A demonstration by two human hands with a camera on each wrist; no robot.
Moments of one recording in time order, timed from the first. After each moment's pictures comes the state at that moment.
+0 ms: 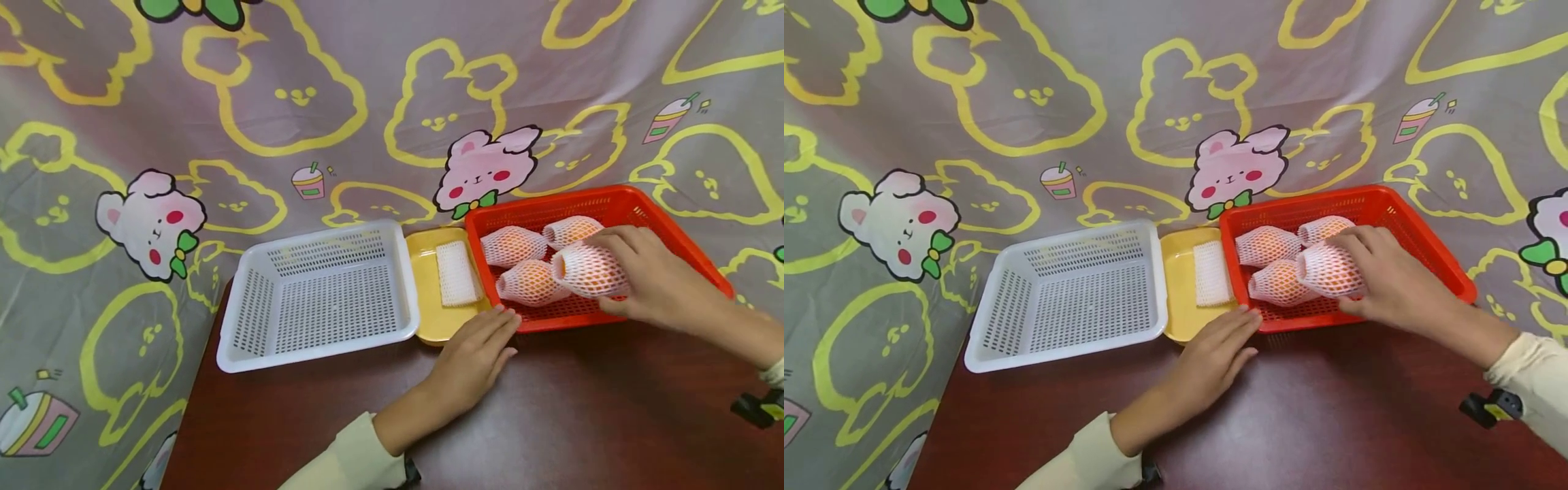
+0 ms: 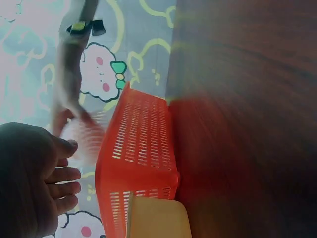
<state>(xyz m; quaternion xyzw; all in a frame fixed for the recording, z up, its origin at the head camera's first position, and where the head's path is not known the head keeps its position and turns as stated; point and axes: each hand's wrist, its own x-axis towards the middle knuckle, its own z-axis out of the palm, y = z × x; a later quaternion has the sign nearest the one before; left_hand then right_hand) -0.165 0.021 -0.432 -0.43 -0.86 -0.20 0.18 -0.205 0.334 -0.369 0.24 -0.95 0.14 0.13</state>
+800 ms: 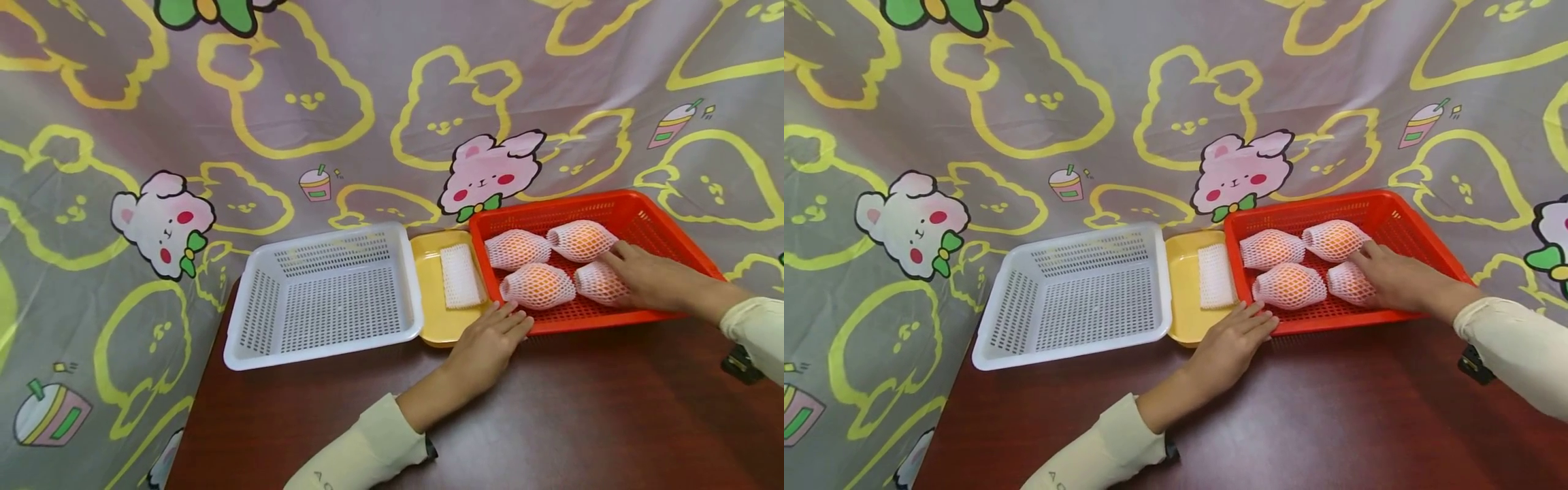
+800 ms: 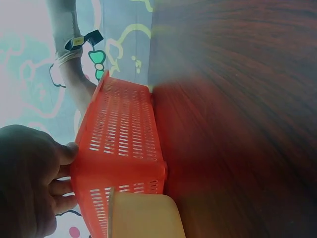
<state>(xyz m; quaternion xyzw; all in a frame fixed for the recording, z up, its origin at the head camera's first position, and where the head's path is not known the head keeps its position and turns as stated) -0.183 0.046 -0.441 -0.45 -0.88 -0.06 0.16 -0.257 0.390 -0.424 0.21 -0.97 0.03 -0.10</state>
